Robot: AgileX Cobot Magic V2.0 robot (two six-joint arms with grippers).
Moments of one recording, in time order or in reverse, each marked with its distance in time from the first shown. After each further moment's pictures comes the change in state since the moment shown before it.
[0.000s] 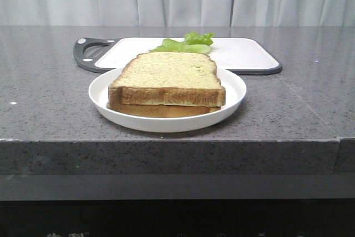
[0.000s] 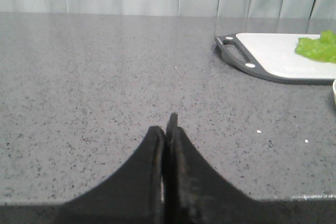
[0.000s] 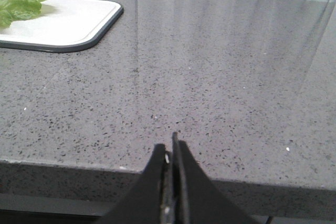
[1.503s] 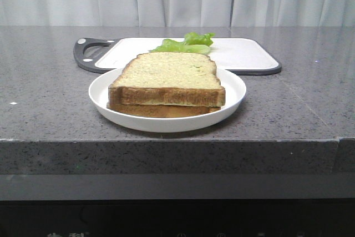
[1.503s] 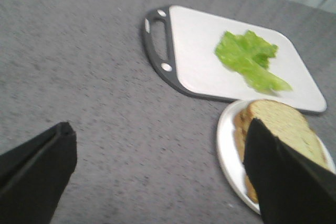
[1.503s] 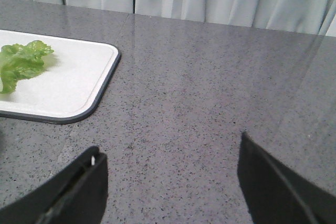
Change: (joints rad) left arm 0.000 0.708 -0.701 -0.366 0.468 0.041; right arm 0.000 0.416 -0.508 -0.031 0.162 0.000
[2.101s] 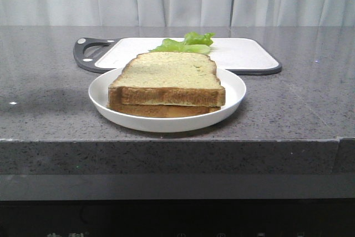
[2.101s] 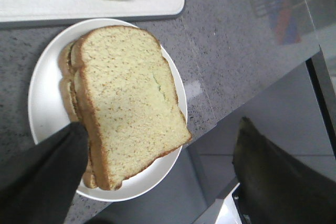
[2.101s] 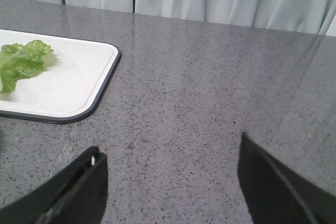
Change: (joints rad) left arm -0.139 0.733 -0.493 -0.443 0.454 0.239; right arm 0.000 0.000 0.000 0.000 0.002 0.000
